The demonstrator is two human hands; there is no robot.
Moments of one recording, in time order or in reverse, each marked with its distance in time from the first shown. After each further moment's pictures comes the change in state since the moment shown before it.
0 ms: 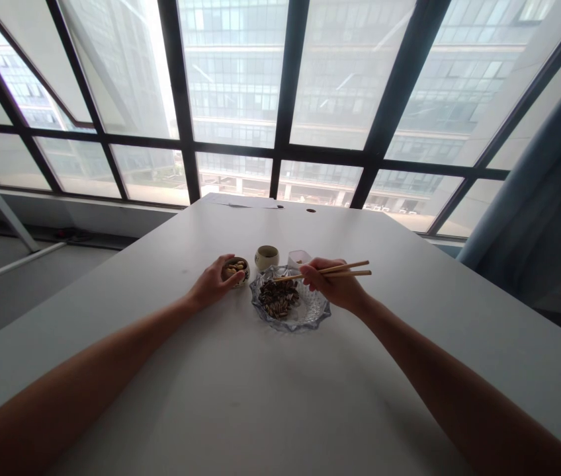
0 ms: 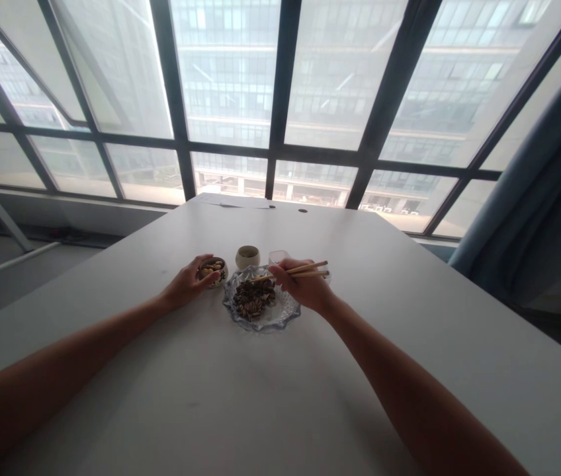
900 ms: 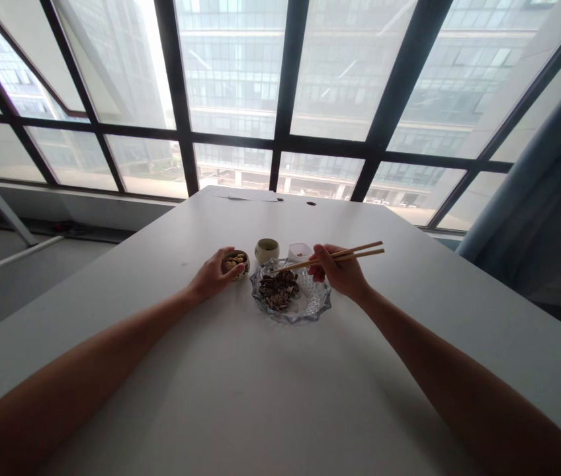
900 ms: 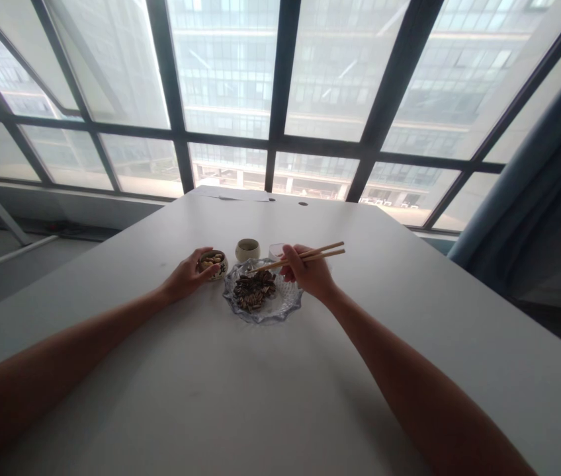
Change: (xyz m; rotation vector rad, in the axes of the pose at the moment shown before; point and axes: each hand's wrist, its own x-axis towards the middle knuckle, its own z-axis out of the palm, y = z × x) left_hand 0.001 -0.003 0.002 0.015 0.005 0.011; right_hand 0.005 0.009 0.003 0.212 0.197 0.165
